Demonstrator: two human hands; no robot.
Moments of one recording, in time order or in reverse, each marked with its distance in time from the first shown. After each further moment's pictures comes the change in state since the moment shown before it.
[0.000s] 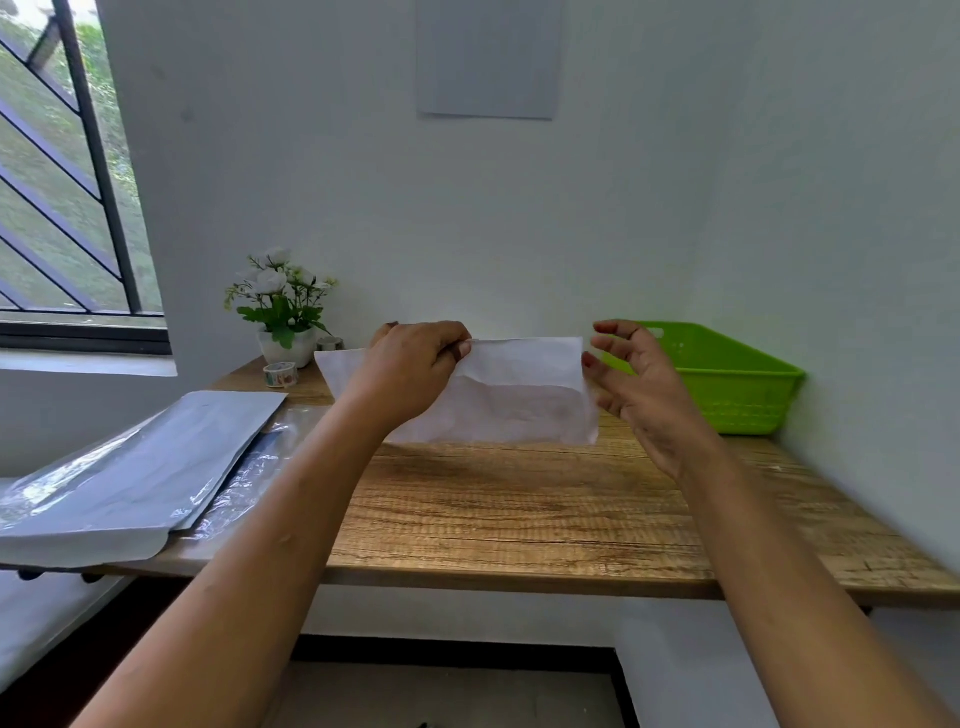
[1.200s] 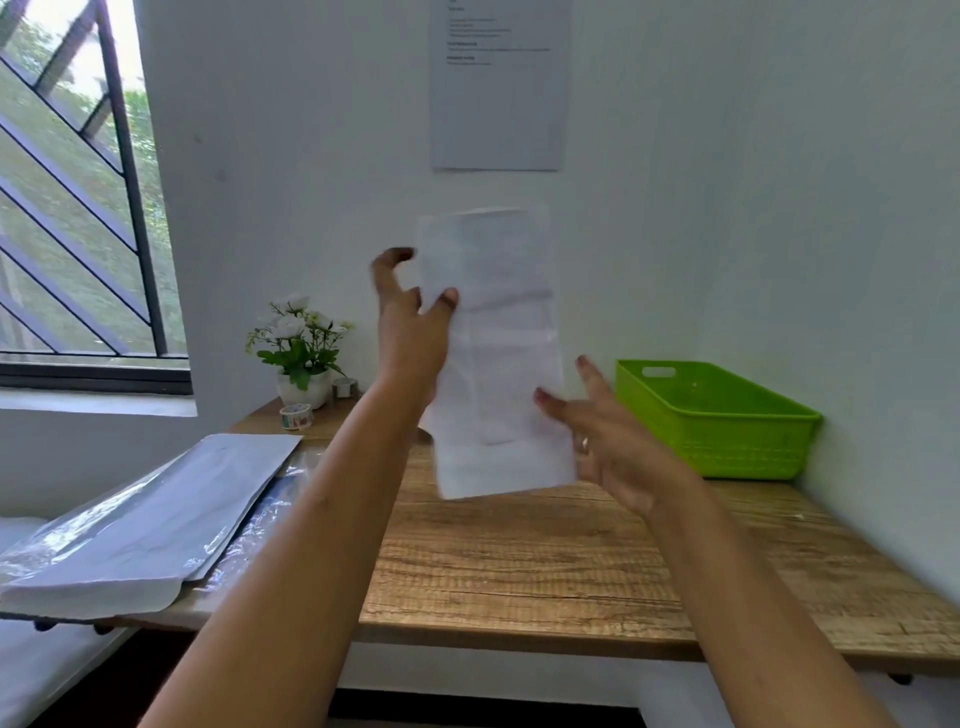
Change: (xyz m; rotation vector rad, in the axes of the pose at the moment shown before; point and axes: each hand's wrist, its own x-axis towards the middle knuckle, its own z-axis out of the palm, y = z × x) left_hand 0.044 0.021 -0.026 -1.093 0.511 -0.371; right_hand 0.001 -0.019 0.039 0.167 -0.193 0.267
